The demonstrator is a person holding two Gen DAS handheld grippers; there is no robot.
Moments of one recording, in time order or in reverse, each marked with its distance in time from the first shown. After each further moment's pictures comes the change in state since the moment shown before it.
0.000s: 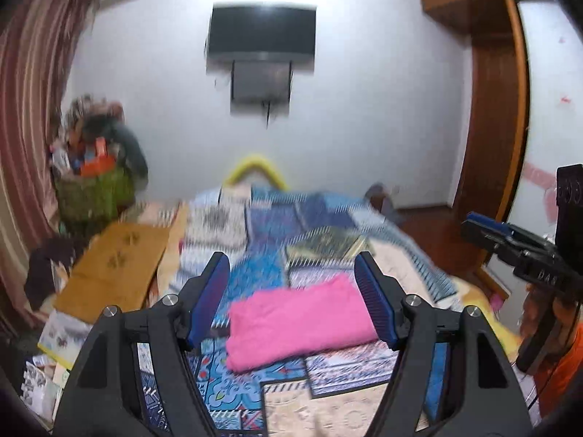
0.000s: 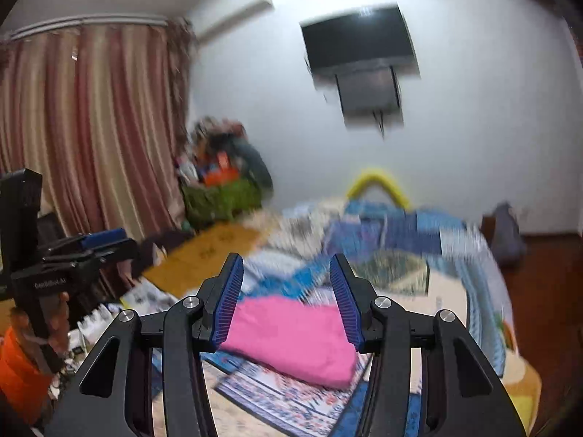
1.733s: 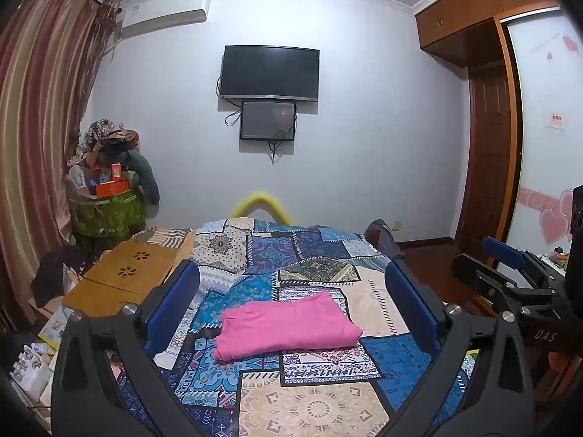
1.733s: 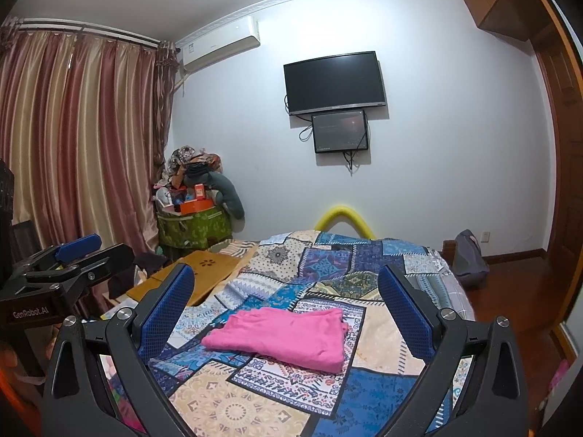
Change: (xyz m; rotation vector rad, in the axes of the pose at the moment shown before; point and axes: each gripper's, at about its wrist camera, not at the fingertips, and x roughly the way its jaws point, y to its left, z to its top) left arm -0.071 -0.034 -0.032 -0.030 -0.141 0.040; right arm -0.066 0.058 -0.023 -0.023 -0.121 -0.170
